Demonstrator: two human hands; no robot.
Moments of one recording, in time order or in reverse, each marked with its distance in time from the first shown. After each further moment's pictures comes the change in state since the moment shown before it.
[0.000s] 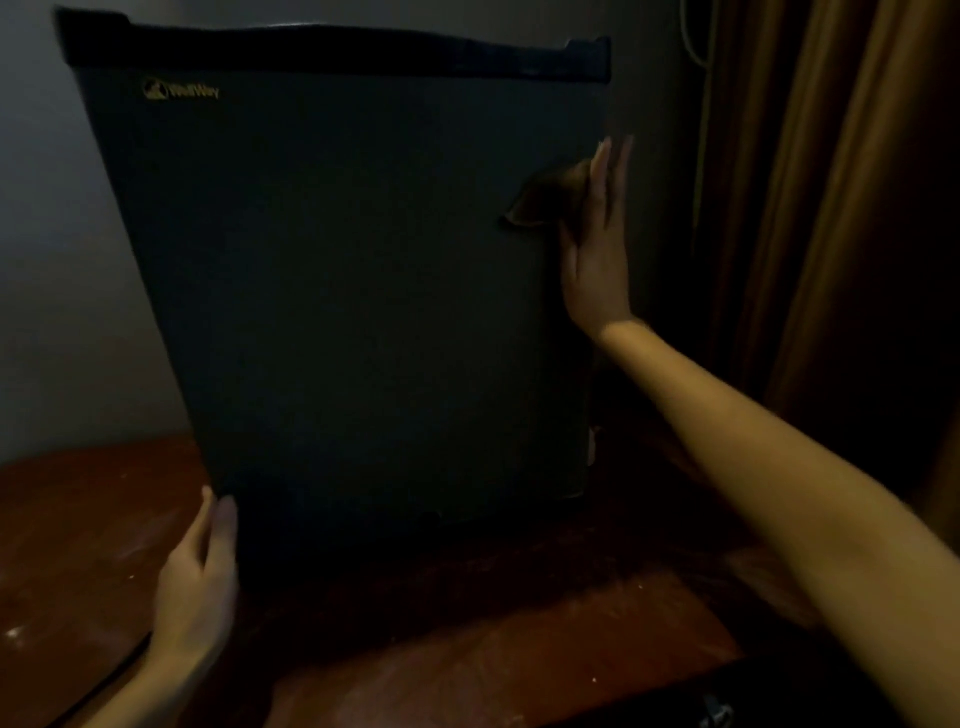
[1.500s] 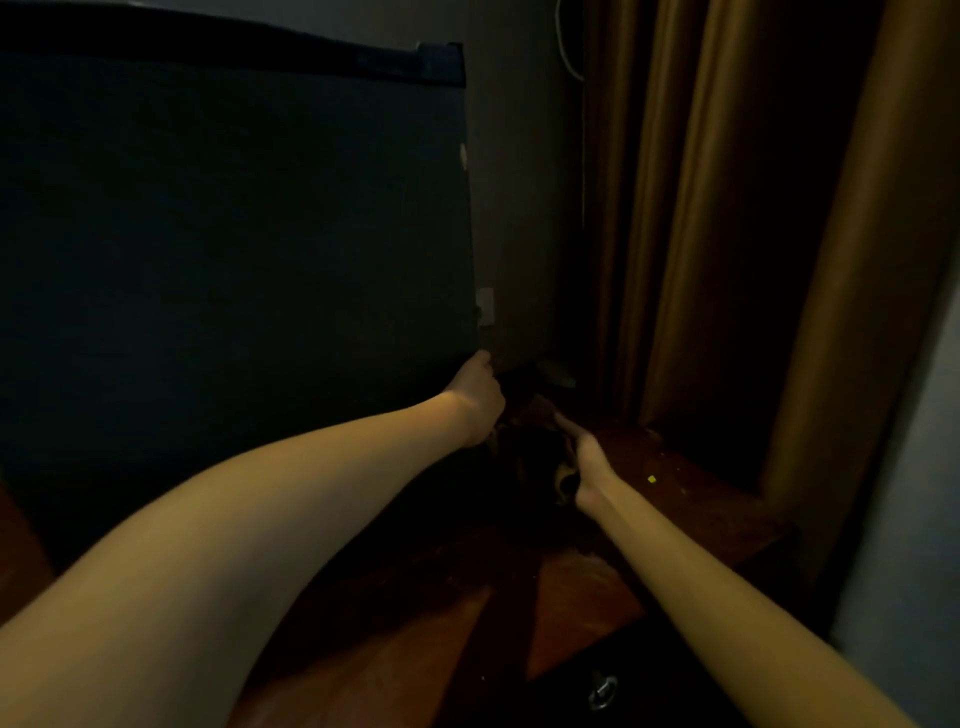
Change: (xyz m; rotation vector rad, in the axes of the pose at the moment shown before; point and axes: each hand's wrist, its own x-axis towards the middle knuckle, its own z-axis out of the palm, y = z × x) left_hand -0.023 0.233 0.283 1.798 -0.691 1.382; right_hand -0.181 0.050 -0.096 0.990 0.017 1.687
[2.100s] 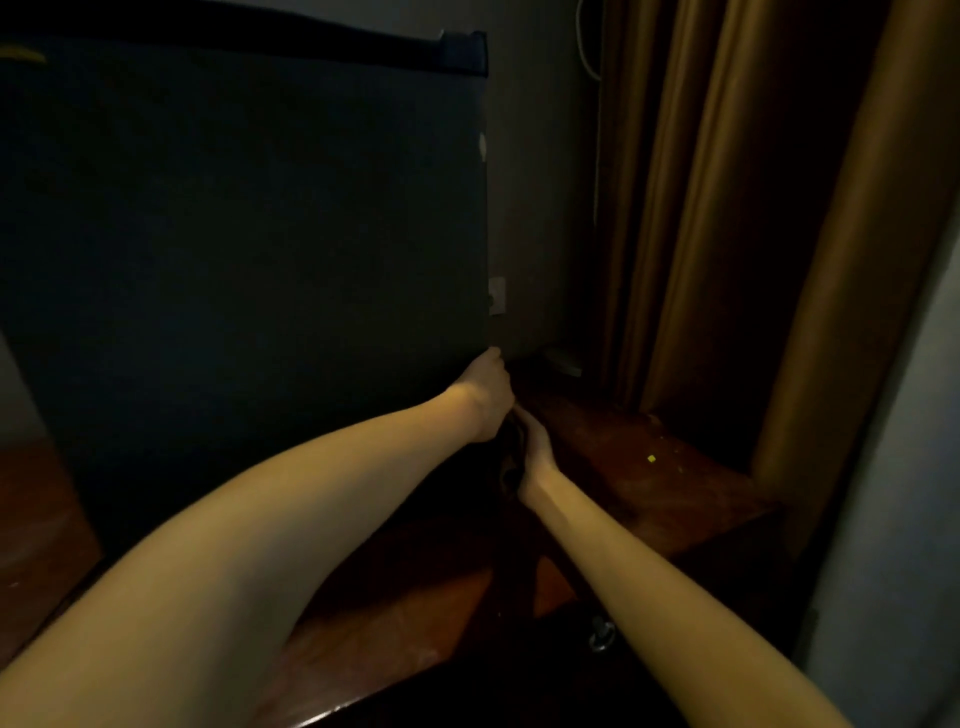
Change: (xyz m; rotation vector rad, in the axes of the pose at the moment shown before) left_hand -0.044 0.016 -0.002 -0.010 0.008 -0.016; right_hand -0.041 0.050 0.066 0.056 -0.010 -0.019
